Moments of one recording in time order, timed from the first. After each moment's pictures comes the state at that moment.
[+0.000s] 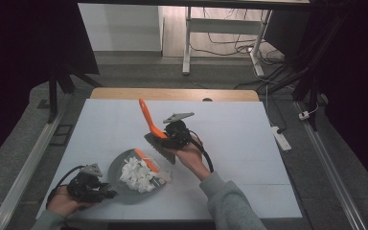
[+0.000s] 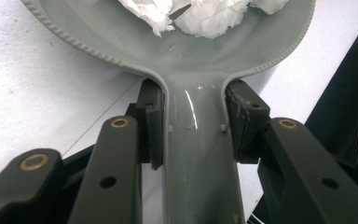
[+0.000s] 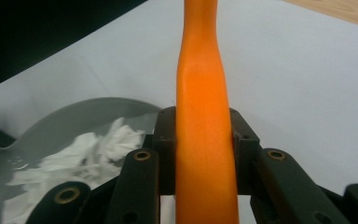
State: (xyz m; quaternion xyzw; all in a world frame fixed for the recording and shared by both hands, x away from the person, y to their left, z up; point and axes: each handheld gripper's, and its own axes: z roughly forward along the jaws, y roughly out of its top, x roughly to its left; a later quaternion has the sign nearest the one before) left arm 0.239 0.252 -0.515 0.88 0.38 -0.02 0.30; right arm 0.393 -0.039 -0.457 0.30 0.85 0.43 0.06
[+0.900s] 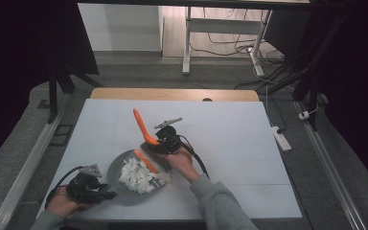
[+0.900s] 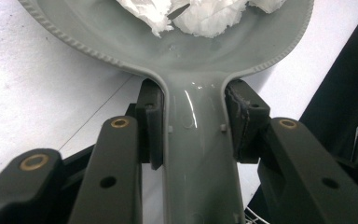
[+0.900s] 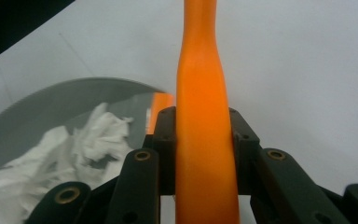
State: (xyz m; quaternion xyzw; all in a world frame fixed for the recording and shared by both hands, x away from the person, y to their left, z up) left arm 0.237 0.252 -0.514 0.88 0.38 -0.02 0.29; right arm 0.398 -0.008 -0.497 0.33 0.86 0.39 0.02
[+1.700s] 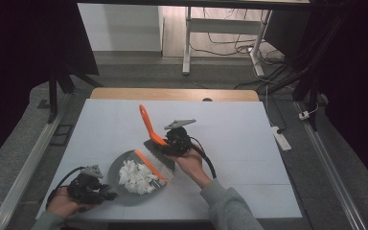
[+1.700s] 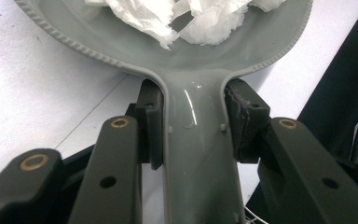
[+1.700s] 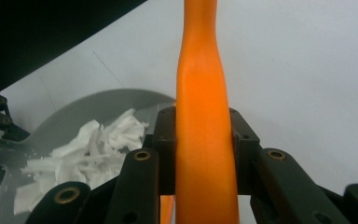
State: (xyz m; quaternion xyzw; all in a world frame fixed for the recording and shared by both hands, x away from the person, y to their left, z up) left arm 0.236 0.250 -0.515 0.88 0.38 -0.02 0.29; right arm 0.376 -0.044 -0.468 0.31 0.84 0.44 0.03
